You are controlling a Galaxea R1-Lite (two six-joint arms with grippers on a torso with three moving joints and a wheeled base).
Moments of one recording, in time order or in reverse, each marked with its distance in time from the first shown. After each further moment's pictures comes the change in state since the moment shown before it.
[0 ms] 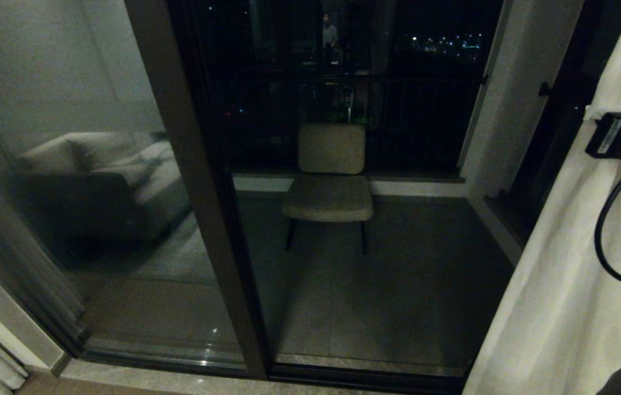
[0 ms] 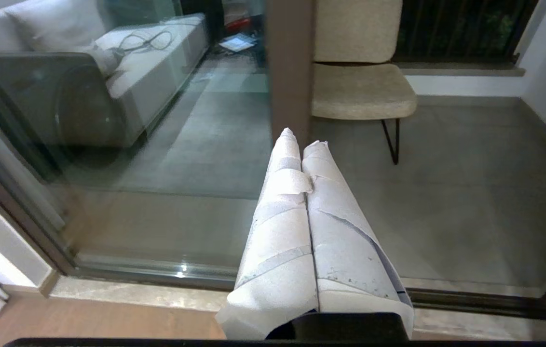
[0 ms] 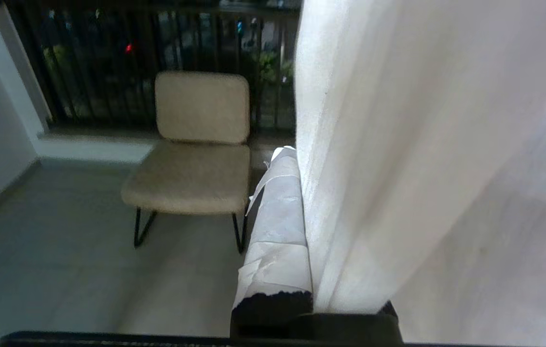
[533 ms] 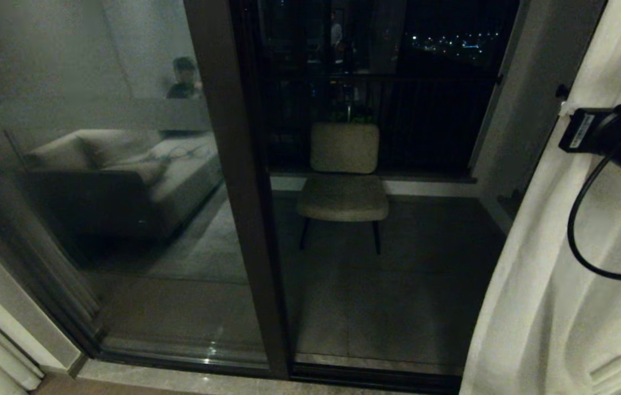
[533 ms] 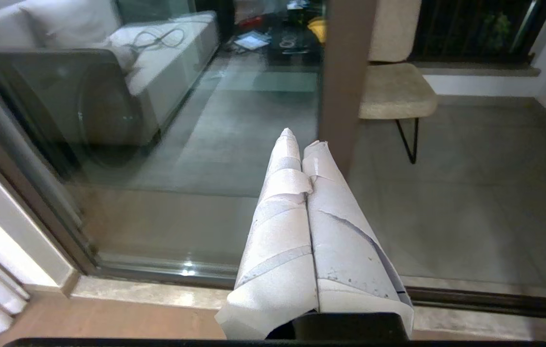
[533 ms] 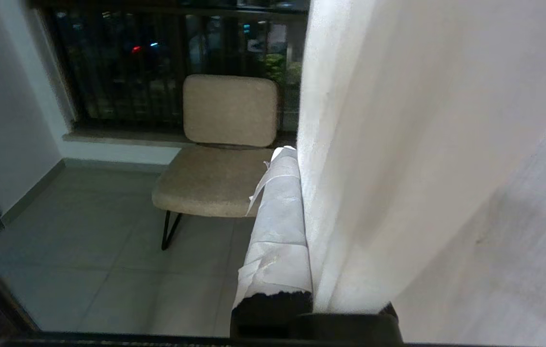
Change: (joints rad) left arm -0.001 0.000 0.000 0.000 0.000 0.000; right arm 0.070 0.056 -0.045 -0.021 -0.047 0.001
